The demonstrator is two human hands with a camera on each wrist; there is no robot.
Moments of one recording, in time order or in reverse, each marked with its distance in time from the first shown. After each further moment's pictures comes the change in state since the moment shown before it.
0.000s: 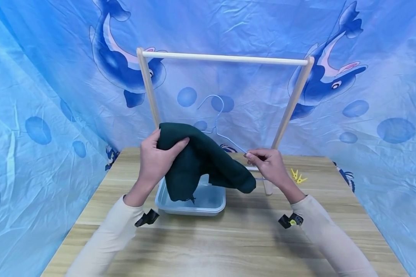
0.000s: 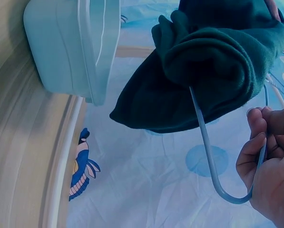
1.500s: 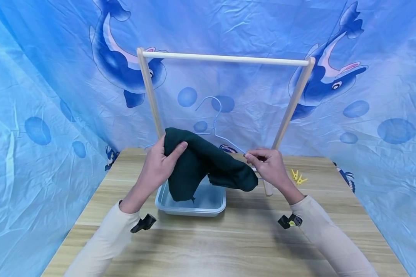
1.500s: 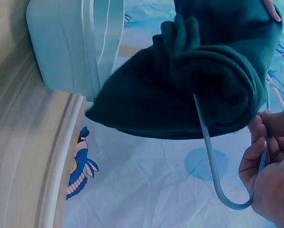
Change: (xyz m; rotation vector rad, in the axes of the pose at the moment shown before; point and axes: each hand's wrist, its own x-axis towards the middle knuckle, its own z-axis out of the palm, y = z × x) left_hand -0.008 0.003 -0.009 0.196 -0.275 -0.104; right_hand 0.000 -0.039 0.005 -0.042 0.060 -0.024
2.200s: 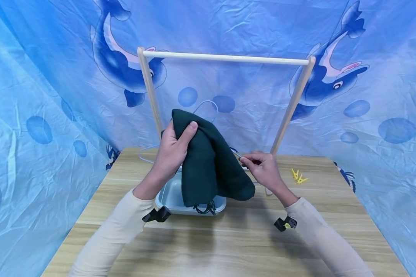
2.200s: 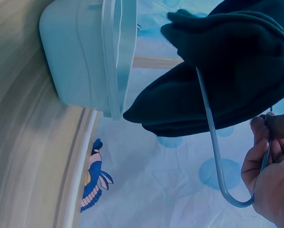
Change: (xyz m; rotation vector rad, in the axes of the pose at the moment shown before) left_hand 0.028 0.037 0.020 -0.536 -0.029 -0.004; right_hand -0.006 0.039 0.021 0.010 0.006 0.000
